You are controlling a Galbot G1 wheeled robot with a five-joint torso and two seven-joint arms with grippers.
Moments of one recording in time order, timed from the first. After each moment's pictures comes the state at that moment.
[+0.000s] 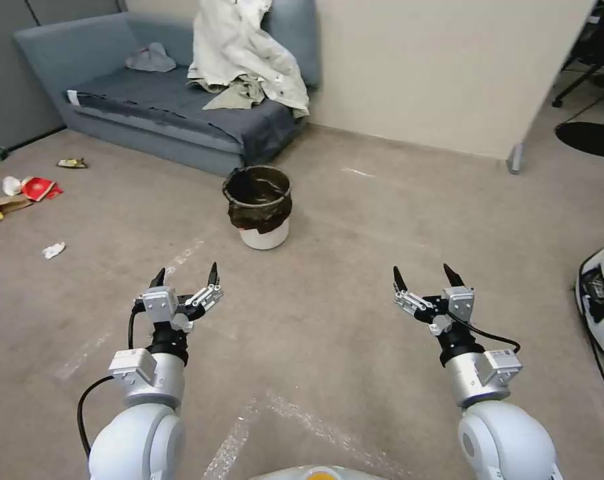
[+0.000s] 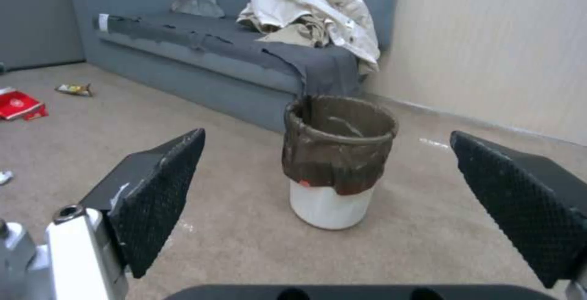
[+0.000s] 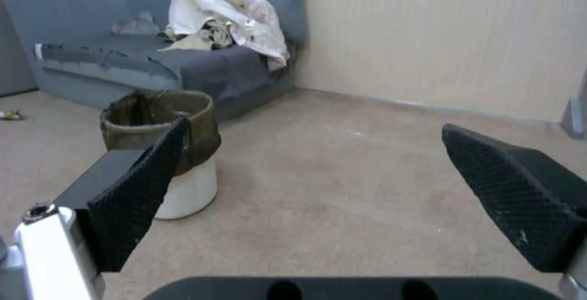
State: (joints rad) left arm 1.62 -1.56 -0.61 -2.26 -0.15 0.13 -0.04; right arm -1.59 1.44 0.55 2.16 0.15 -0.03 -0.05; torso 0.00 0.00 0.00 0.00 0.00
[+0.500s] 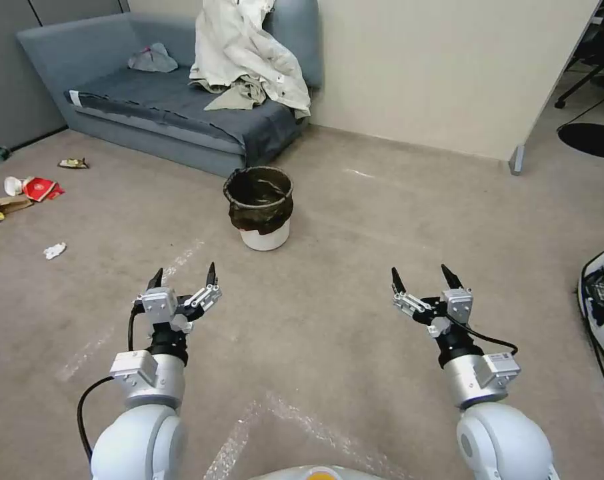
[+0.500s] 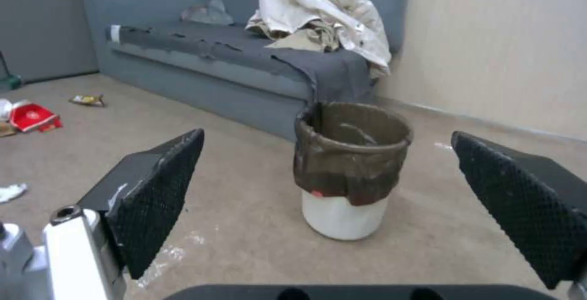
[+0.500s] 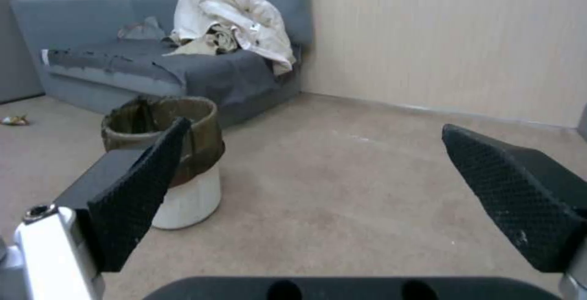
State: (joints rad) left arm 1.63 -1.57 -0.61 -2.27 -0.11 0.12 -0.05; right arm -1.59 1.44 0.54 2.15 0.16 -0.01 -0.07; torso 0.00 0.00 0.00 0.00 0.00
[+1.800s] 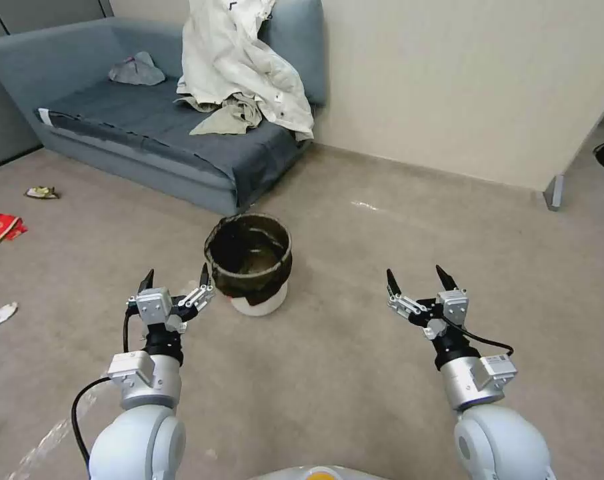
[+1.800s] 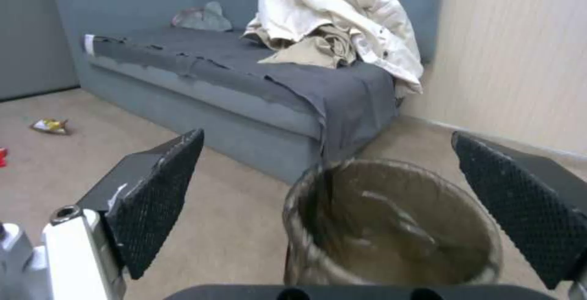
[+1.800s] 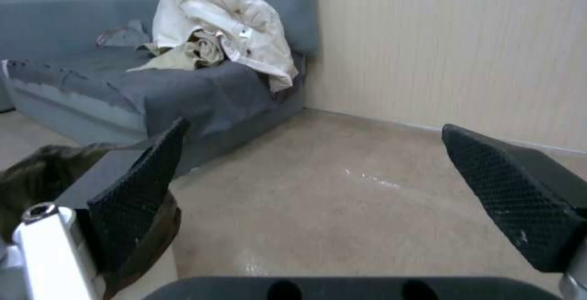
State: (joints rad) left arm 1.61 -1.57 -0.62 -2.25 -0.10 0.11 -0.08; right arm -1.59 1.45 0.53 2.15 0.16 0.00 -0.09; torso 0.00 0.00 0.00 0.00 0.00
